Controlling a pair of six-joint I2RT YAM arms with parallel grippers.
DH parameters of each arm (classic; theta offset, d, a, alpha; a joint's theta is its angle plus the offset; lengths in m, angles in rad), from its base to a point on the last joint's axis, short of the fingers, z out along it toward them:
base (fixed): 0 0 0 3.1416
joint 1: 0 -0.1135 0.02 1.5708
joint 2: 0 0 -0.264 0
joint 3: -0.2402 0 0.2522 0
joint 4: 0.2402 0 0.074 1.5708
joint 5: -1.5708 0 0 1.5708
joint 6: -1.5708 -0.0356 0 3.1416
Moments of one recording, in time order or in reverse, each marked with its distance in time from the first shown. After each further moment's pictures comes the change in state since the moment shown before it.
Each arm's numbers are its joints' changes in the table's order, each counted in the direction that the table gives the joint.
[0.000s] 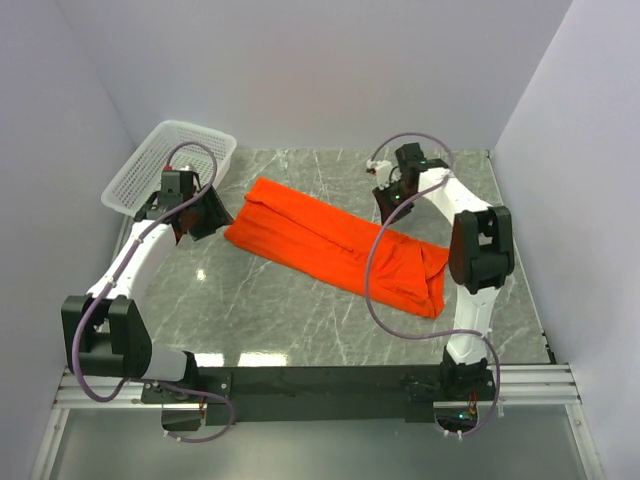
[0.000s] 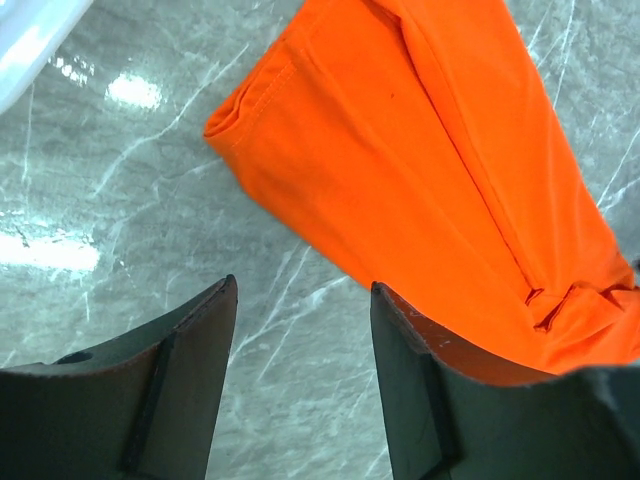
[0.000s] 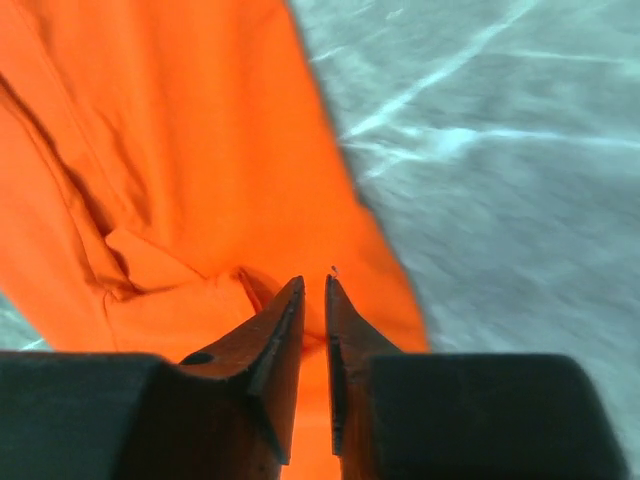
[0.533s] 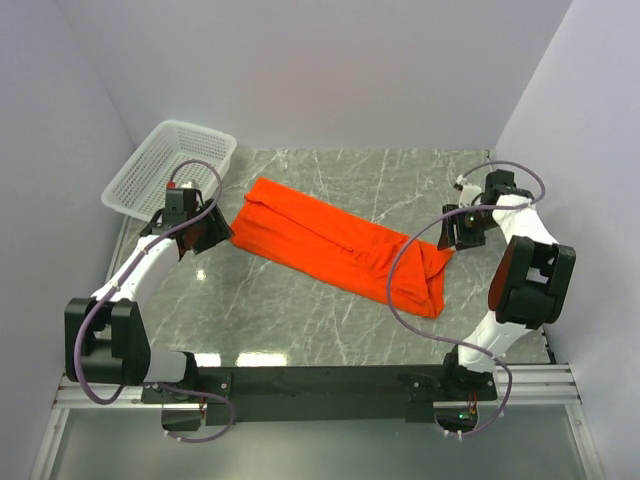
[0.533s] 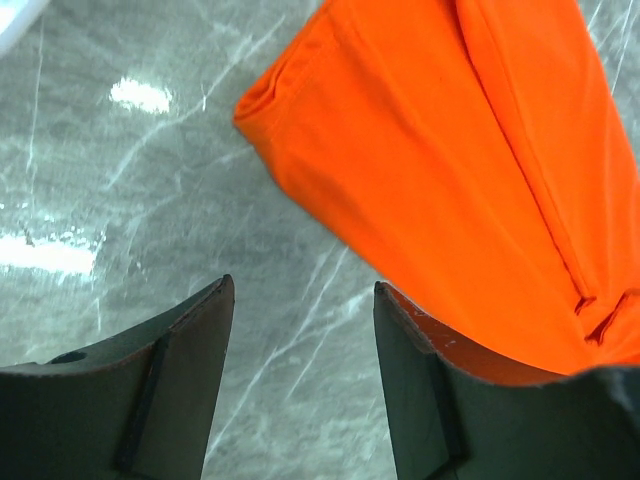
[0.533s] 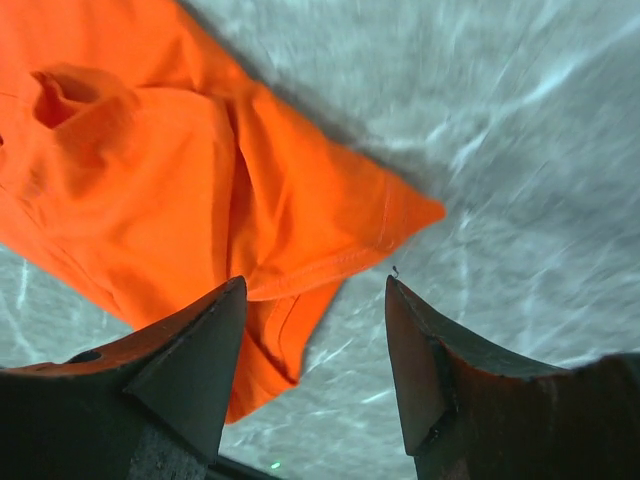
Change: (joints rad) left arm 0.000 -0.044 0.184 -0.142 0.020 -0.017; right arm 0.457 -0.324 0.351 0.039 0.069 -0.084
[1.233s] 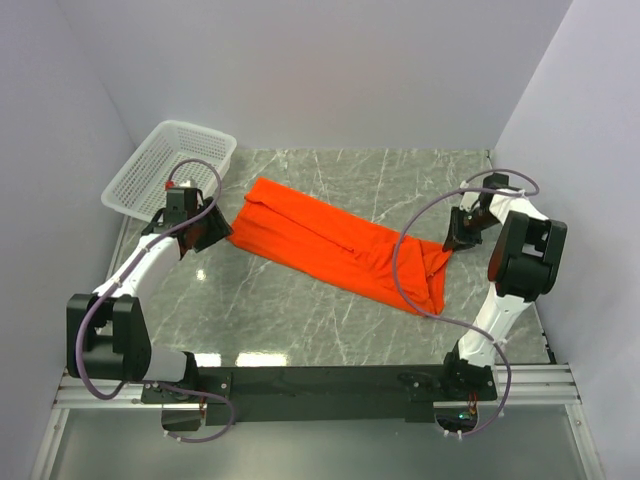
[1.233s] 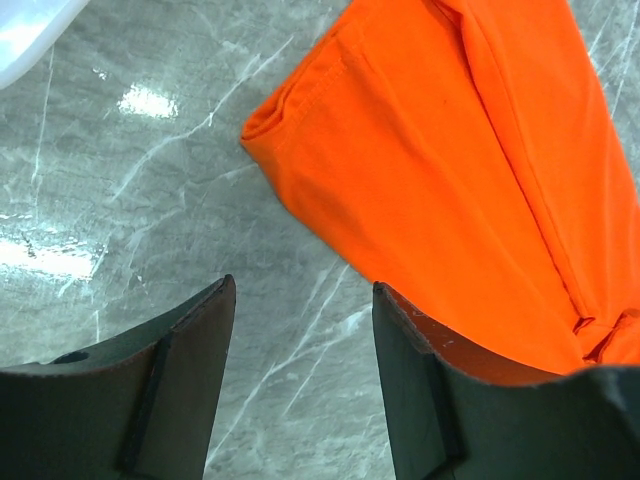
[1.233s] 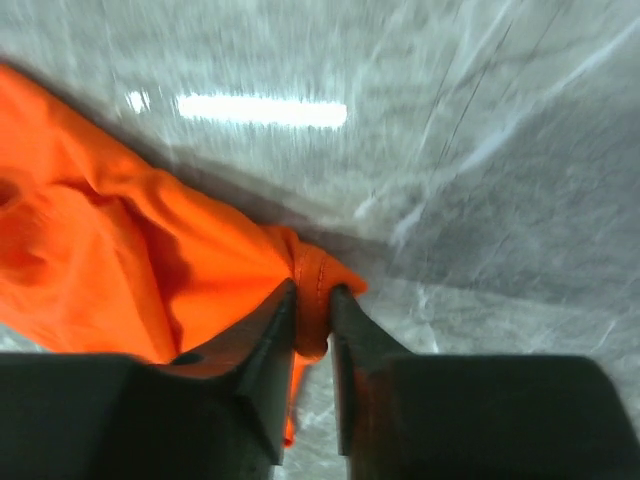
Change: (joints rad) left arm 0.000 0.024 0.000 -0.045 0.028 0.027; right arm 0.035 0.239 -0.087 -0.039 -0.018 -0.124
